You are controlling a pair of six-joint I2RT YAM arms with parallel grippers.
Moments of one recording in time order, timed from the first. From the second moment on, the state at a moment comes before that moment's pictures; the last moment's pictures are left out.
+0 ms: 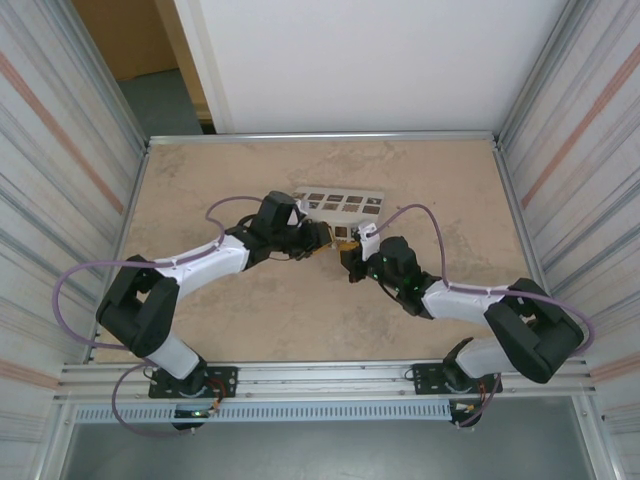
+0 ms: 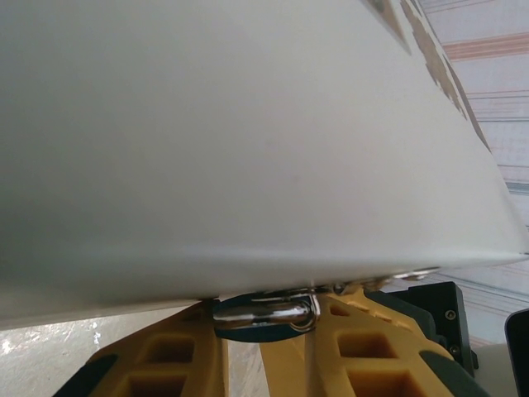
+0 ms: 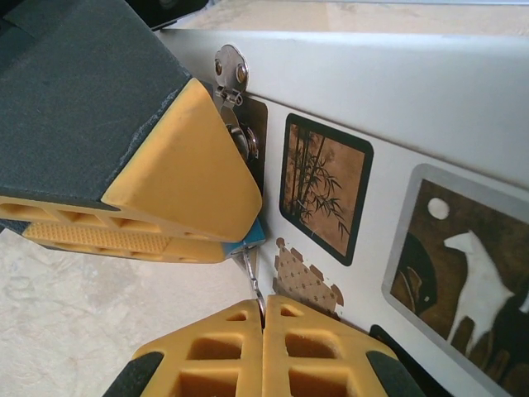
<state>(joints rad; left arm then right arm) -0.65 1.57 0.96 -0.06 0.46 -1.03 0.70 1.37 0.44 0.60 -0.12 0.23</state>
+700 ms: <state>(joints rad) -0.64 1.56 0.96 -0.09 0.45 -1.02 0.66 1.39 0.46 0.59 -0.23 0.23</state>
